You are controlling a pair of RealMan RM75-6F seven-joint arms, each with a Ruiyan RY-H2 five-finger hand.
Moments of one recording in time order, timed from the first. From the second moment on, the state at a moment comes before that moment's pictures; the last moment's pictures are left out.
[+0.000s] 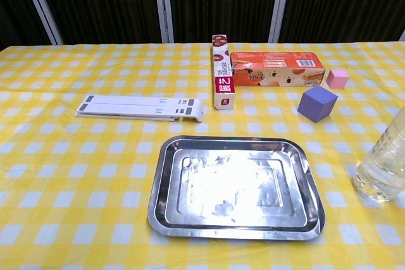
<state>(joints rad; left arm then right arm) 0.04 -1.06 0.02 -1.74 1.63 1.63 0.10 0.06 -1.23 0.05 -1.57 -1.48 1.46 -0.08</state>
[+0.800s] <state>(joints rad) 0.03 -1.06 0.01 -1.74 1.62 1.61 0.12 0.24 -1.17 0.03 -1.65 -1.44 1.04 0.65</state>
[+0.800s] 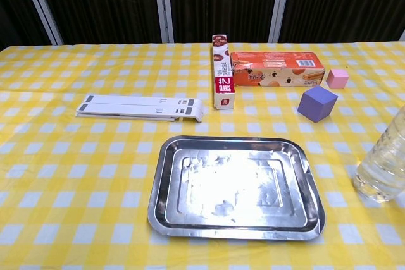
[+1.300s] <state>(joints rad) 0.03 -1.06 0.01 -1.74 1.61 1.61 0.12 0.27 -1.33 0.02 -1.50 -1.53 1.06 1.07</state>
